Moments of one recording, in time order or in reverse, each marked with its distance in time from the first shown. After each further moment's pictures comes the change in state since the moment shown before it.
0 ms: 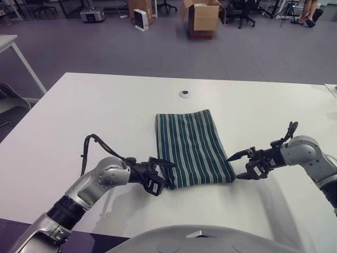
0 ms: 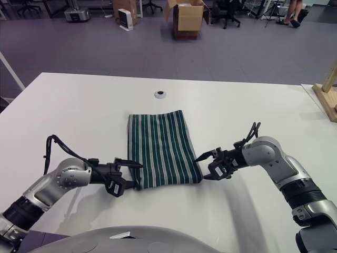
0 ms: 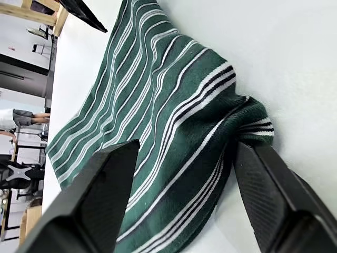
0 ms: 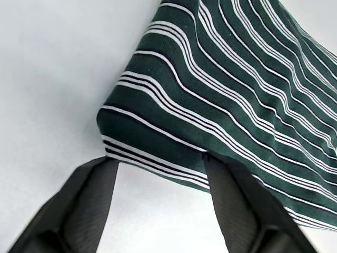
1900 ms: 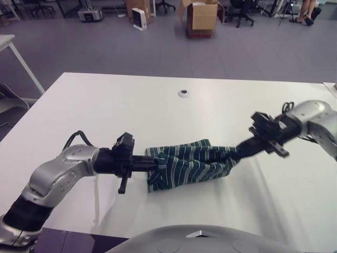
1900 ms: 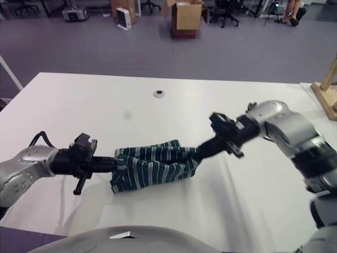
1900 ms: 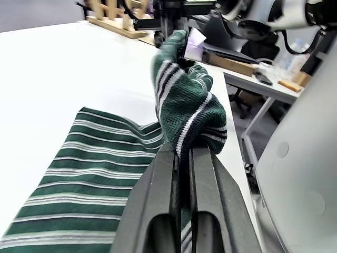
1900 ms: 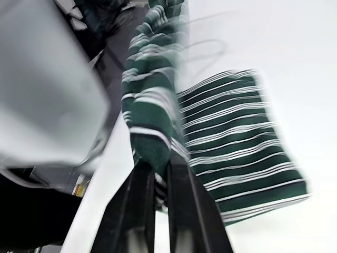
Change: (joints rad) left arm 0.014 0.145 0.324 -0.173 -1.236 1.002 -0.271; right arm -0.453 -0.060 0.196 -0.065 0.725 1.164 0.341
